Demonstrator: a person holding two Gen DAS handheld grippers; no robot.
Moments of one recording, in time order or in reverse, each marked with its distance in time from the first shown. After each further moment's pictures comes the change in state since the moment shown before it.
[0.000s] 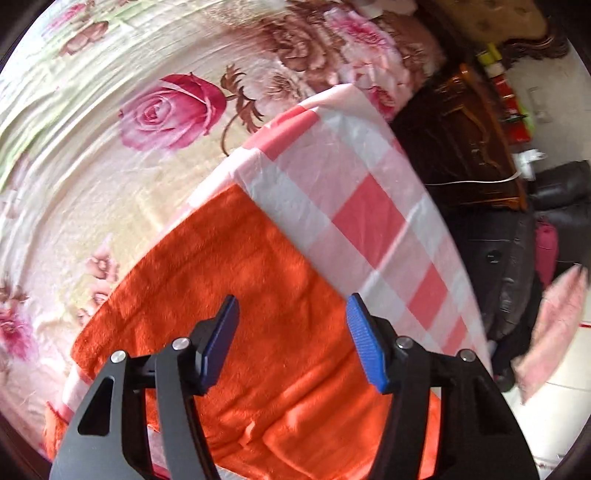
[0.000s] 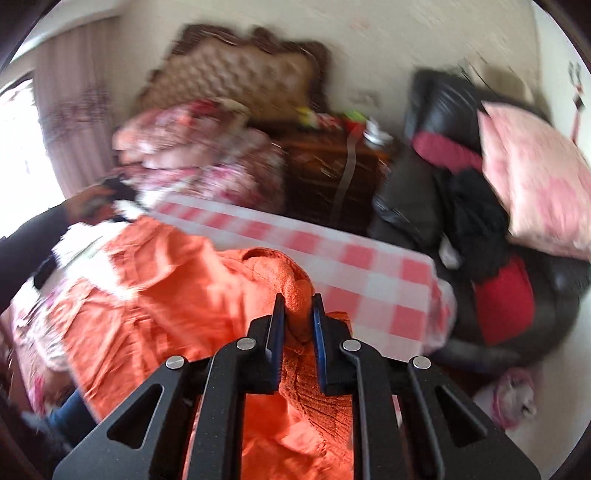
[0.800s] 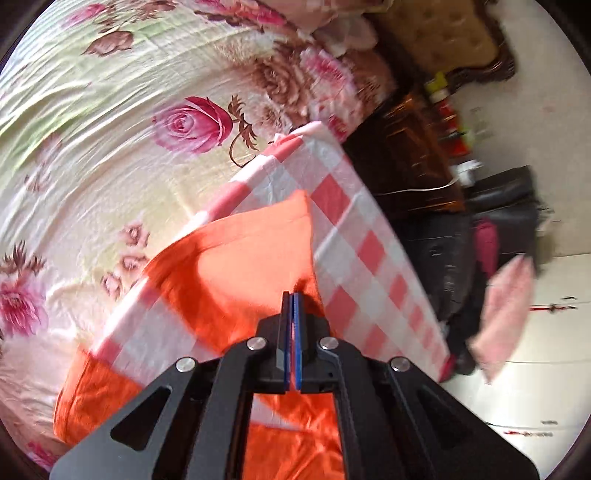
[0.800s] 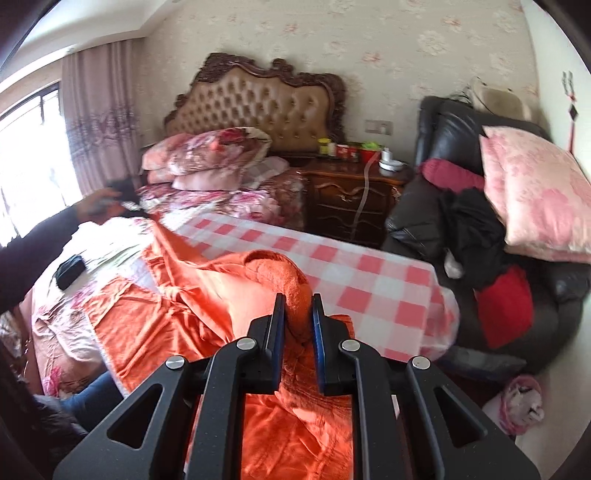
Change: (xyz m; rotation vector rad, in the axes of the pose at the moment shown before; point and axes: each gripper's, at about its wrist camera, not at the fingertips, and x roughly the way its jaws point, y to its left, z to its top) left arm -0.138 0.091 -0.105 0.012 -0.132 -0.303; right arm -0.078 -0.002 -0.044 0.016 -0.103 0.044
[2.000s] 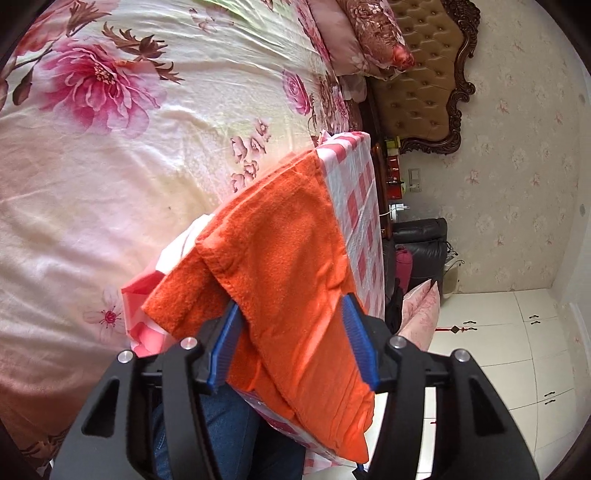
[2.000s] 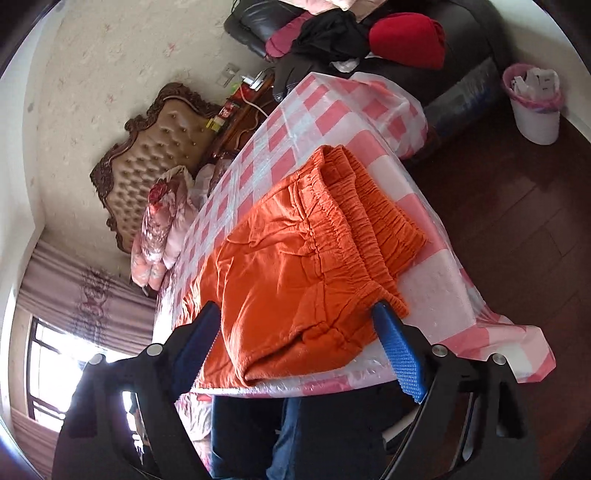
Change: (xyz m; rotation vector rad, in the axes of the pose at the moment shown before) left arm -0.036 0.283 -0.216 -0.219 -0.124 -0.424; right arm -0.017 -0.024 -0.235 0.947 0.091 0.111
